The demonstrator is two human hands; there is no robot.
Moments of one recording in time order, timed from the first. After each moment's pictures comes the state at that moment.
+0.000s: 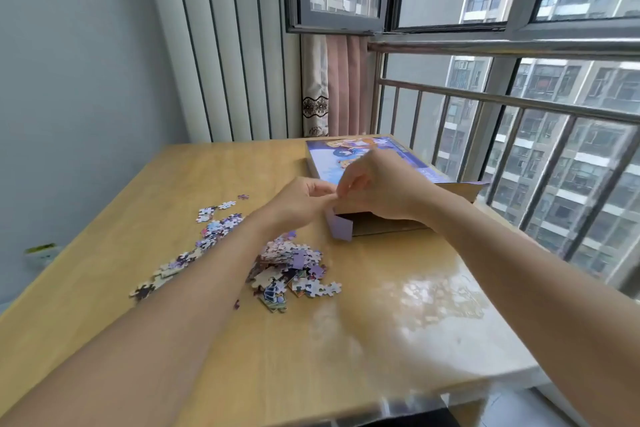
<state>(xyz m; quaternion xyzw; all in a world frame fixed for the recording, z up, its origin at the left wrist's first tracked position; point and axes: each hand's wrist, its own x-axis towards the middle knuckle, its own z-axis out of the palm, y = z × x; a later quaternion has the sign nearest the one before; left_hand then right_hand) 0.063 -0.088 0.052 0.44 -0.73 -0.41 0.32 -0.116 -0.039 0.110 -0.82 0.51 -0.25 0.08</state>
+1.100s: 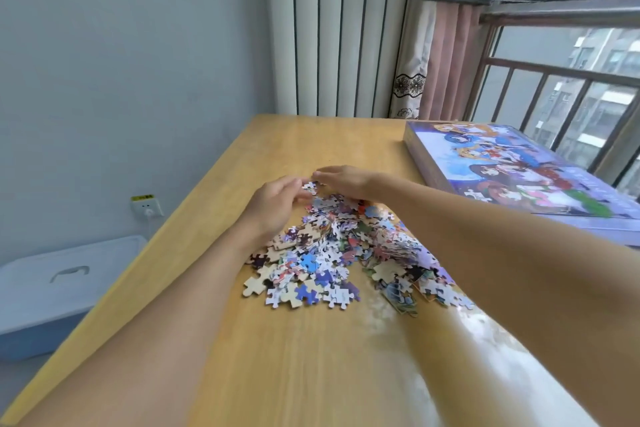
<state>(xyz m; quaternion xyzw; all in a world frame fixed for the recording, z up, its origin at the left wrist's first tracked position) 0.256 -0.090 -0.012 0.60 -0.60 -0.32 0.42 0.092 -0.175 0.027 -0.81 0.49 -0.07 0.31</state>
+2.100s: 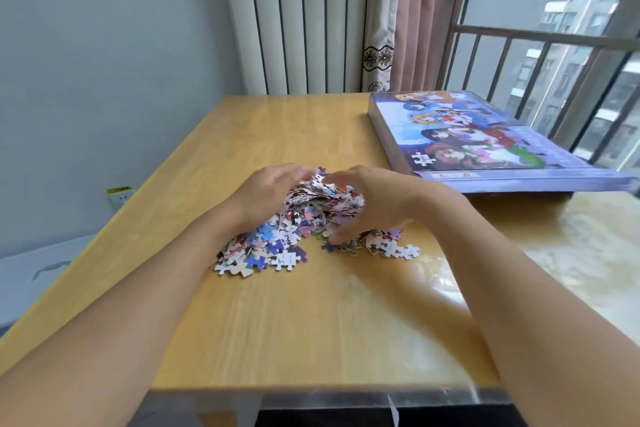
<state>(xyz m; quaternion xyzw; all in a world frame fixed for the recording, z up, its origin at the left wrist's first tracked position) 0.204 -0.063 0.001 0.52 -0.72 -0.32 0.33 -0.021 -0.048 0.052 -0.86 0.49 0.00 0.16</state>
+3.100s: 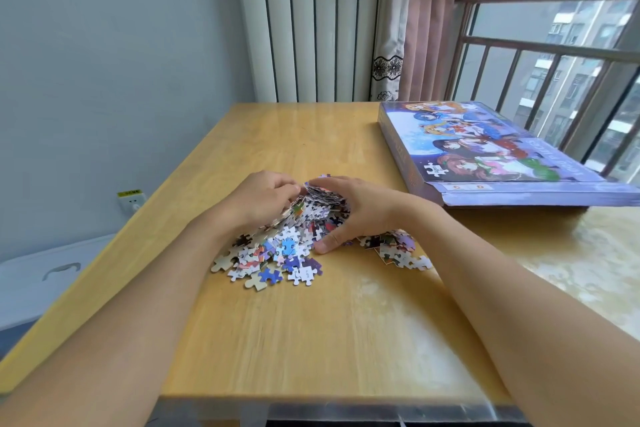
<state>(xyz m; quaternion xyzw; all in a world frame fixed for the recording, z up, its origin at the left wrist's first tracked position) 0.214 -0.049 0.021 0.63 -0.67 -0.27 0.29 0.005 -0.082 0.022 -0.87 0.43 -0.06 0.23</state>
